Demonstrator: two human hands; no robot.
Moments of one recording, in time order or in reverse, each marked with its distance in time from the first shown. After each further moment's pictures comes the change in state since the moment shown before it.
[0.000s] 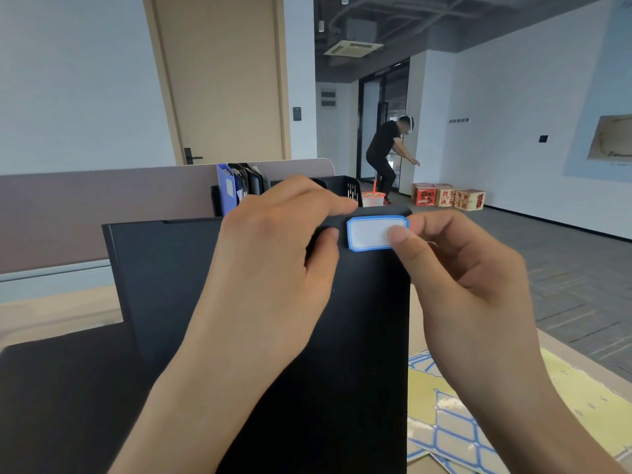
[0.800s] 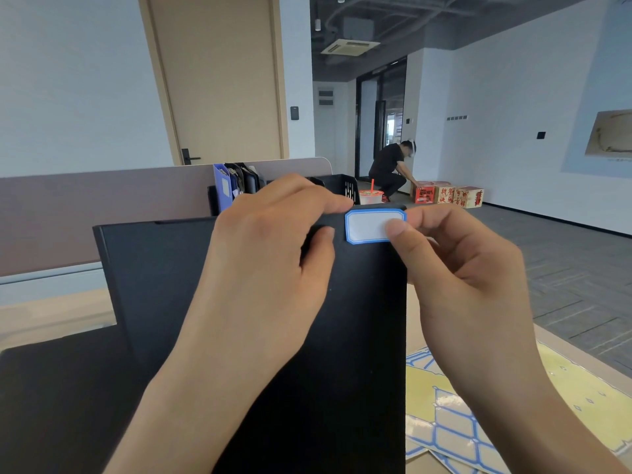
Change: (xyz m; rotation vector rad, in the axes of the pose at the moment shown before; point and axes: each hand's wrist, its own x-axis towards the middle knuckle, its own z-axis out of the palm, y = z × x) left_hand -0.001 0.002 -0.001 -0.003 -0.003 -0.005; right_hand 0.001 0.001 0.001 -0.016 0.019 0.017
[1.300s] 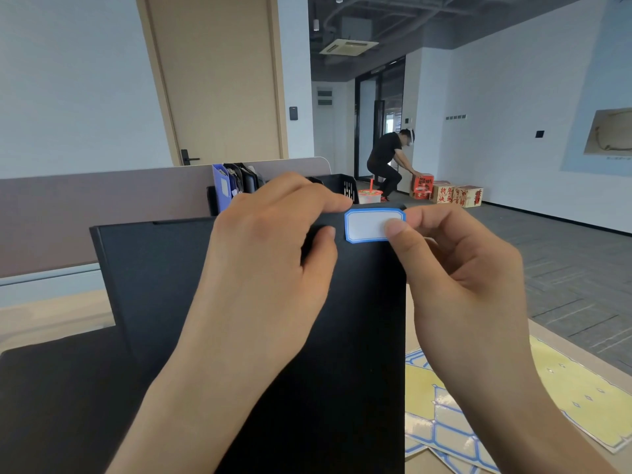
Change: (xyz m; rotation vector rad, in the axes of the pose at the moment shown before) left_hand -0.001 0.003 0.000 0.008 0.030 0.024; right_hand -0.002 -0.001 0.003 0.049 0.032 -0.019
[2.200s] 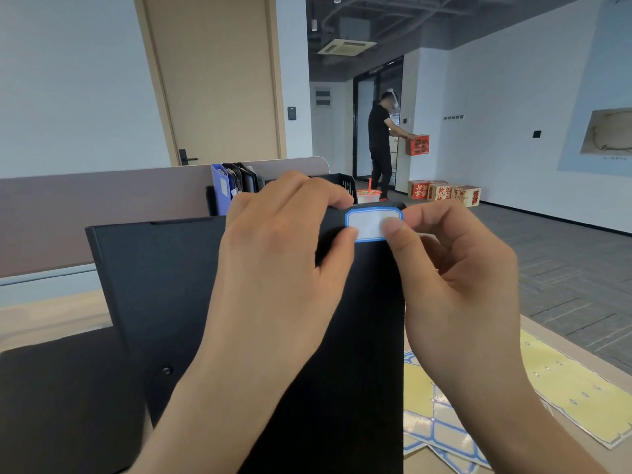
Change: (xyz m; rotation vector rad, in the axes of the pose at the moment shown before) left_hand -0.004 0.001 0.013 0.062 0.111 0.014; right_hand -0.001 0.005 0.004 -0.083 0.030 -0.079
